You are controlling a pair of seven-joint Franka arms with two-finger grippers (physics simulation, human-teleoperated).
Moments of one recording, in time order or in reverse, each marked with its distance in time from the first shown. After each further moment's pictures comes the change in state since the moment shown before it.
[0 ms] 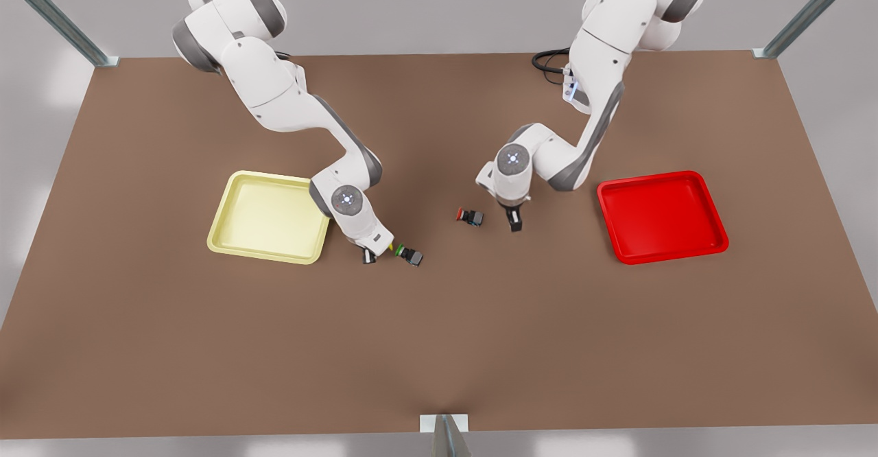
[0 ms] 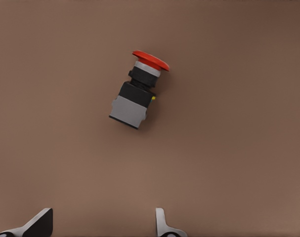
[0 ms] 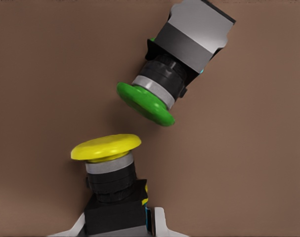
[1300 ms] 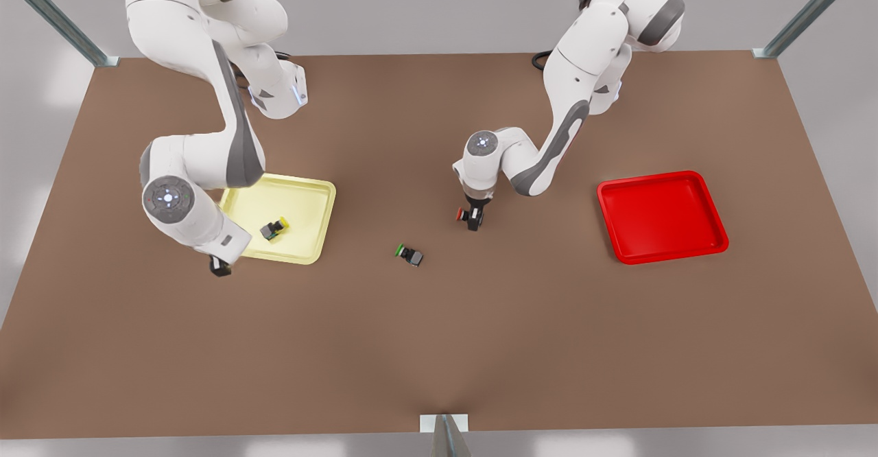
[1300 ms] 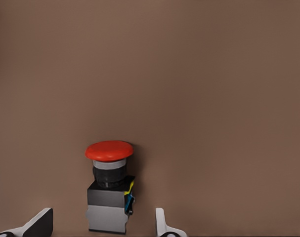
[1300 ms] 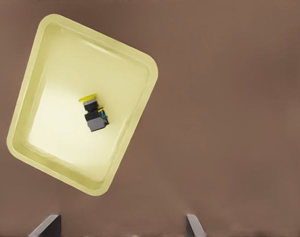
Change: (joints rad) left arm -0.060 0.144 -0.051 0.039 0.295 0.234 0.055; right arm -0.121 -0.327 -0.289 0.443 0.002 -0.855 -0.514
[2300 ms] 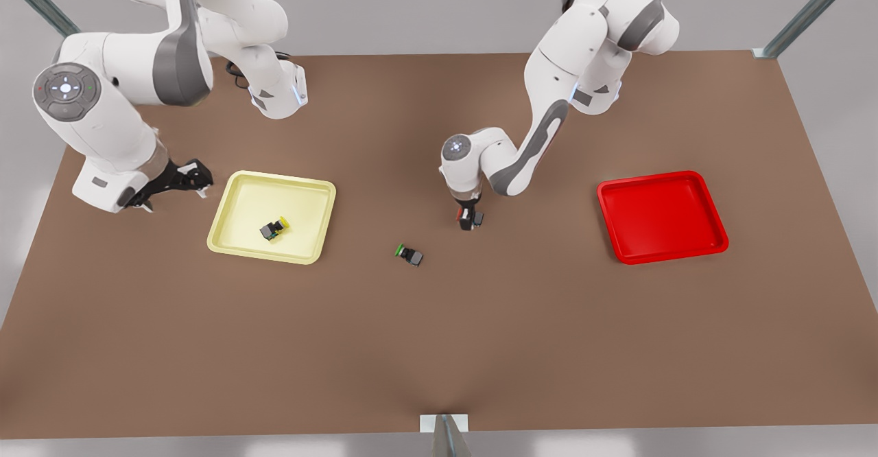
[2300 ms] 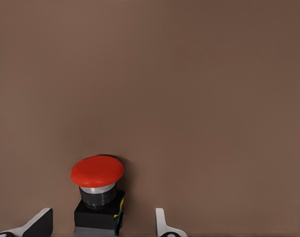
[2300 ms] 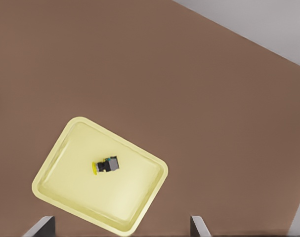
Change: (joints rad) left arm -0.144 0.072 0.074 0.138 -0.051 -0.177 -0.036; right arm -0.121 -0.169 0.111 0.075 0.003 -0.226 1.293
